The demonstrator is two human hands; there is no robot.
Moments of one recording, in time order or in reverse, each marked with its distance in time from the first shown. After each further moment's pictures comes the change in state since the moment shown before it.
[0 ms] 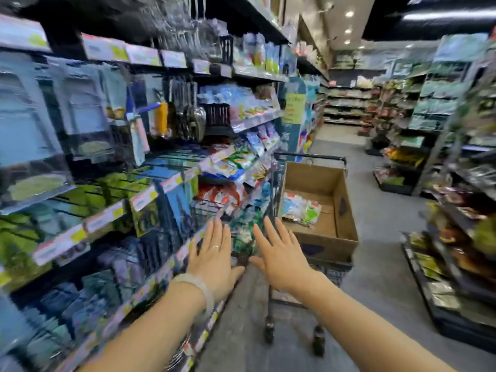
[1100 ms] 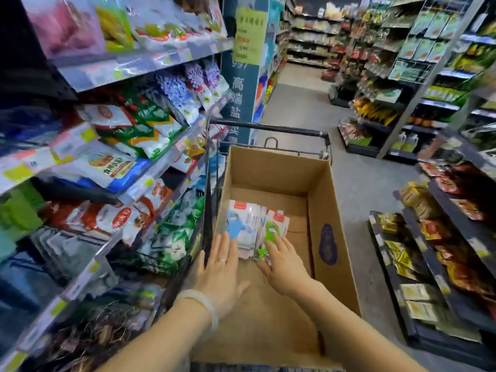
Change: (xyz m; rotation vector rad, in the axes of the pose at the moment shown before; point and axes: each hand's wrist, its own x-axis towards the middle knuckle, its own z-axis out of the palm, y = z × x) left_hand 0.561 0.162 0.150 -0.092 -0.193 0.215; right_hand 0.407 0.411 0.162 0.221 -0.182 0.360
